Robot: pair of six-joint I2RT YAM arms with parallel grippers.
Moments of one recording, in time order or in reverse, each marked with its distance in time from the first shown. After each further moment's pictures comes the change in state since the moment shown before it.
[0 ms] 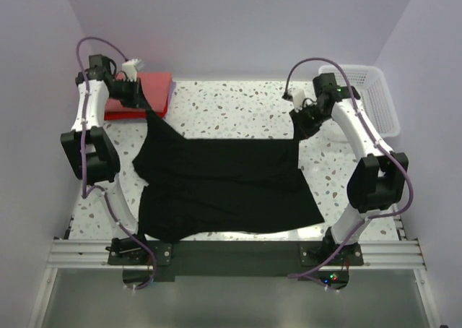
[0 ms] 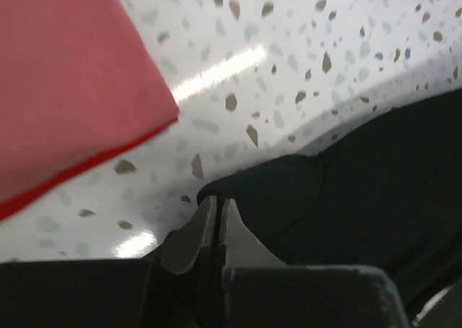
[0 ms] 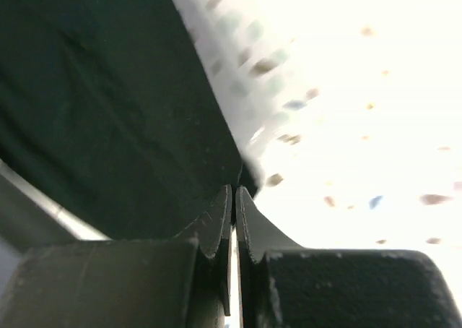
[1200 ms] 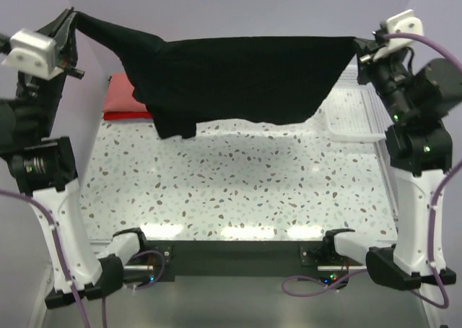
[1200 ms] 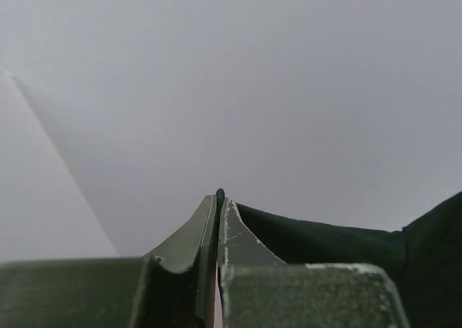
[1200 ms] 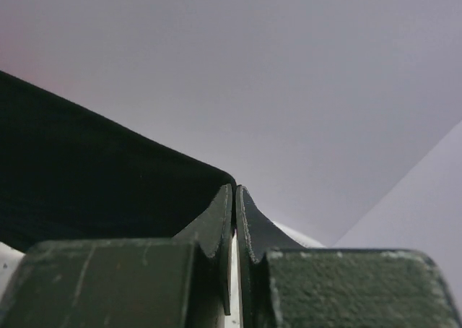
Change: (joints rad) left arm -0.006 -0.978 -0.165 0.969 -0.164 -0.240; right arm -0.027 -0.526 0.285 0.630 0.252 0.206
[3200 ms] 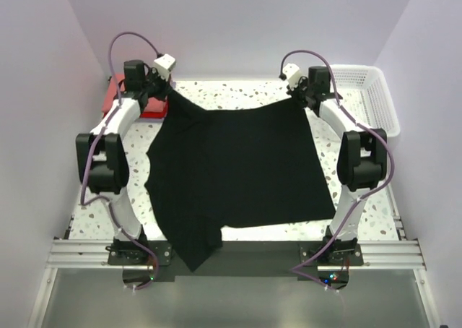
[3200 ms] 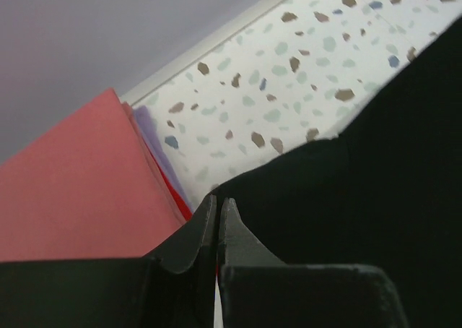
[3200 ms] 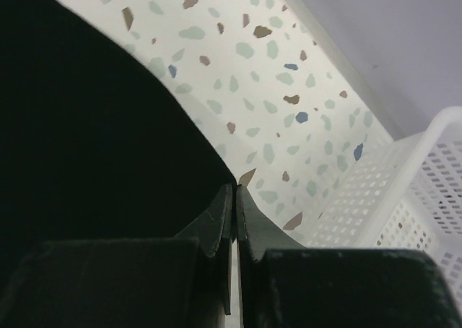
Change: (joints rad) left arm -0.222 0.858 -0.179 -0.037 -0.069 0.261; right arm 0.006 0.779 -0.273 0.296 0.017 -0.346
